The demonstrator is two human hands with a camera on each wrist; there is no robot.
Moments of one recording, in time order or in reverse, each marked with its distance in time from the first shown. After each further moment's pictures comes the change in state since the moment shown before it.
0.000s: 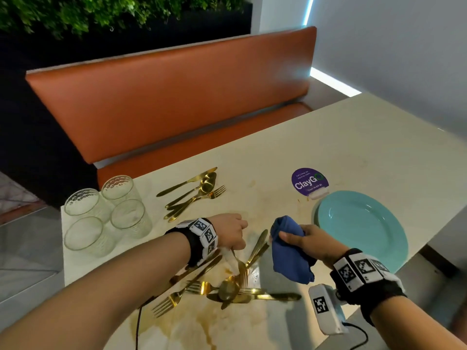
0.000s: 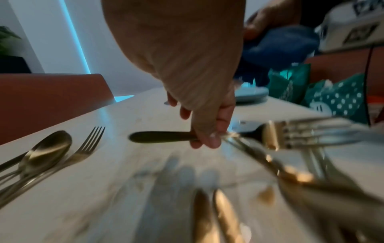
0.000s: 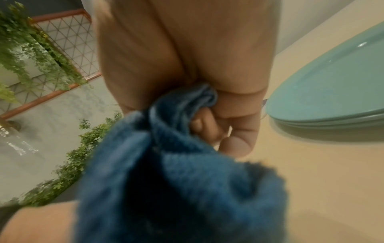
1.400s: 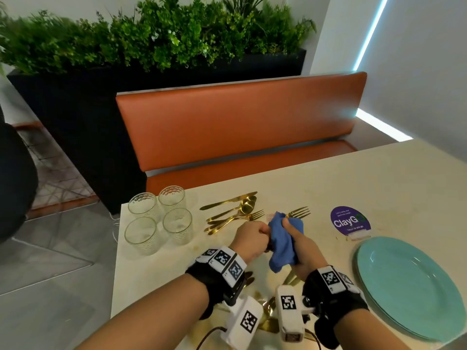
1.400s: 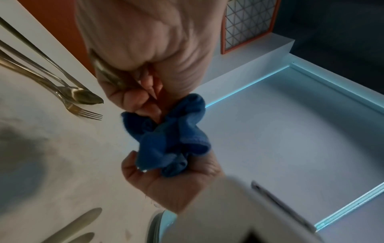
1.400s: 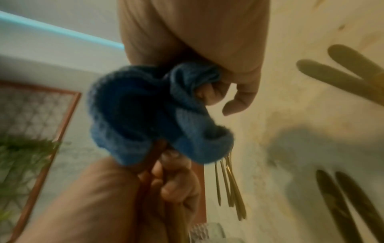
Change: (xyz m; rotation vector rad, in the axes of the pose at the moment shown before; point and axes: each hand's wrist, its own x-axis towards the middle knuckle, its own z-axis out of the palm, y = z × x) left_hand -0.053 0.038 -0.039 -1.722 0.836 -1.039; right_hand 0.033 -0.099 0.076 0.944 0.117 0.109
